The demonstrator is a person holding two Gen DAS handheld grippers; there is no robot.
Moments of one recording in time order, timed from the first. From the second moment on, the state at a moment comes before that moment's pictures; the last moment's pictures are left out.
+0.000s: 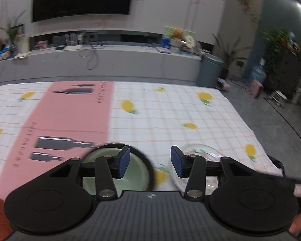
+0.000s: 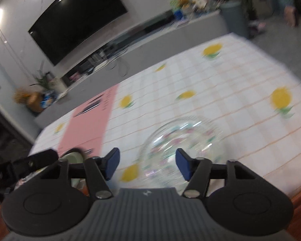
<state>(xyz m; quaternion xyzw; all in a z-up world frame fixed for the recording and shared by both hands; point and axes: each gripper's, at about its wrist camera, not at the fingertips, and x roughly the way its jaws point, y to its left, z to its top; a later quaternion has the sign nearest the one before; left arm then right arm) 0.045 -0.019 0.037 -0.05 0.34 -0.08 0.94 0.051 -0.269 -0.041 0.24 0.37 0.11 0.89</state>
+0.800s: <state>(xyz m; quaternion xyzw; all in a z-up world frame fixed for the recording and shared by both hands) 0.080 0.095 -0.047 -0.22 0.43 -0.03 0.88 0.084 -0.179 -0.078 0.30 0.48 0.14 0.81</state>
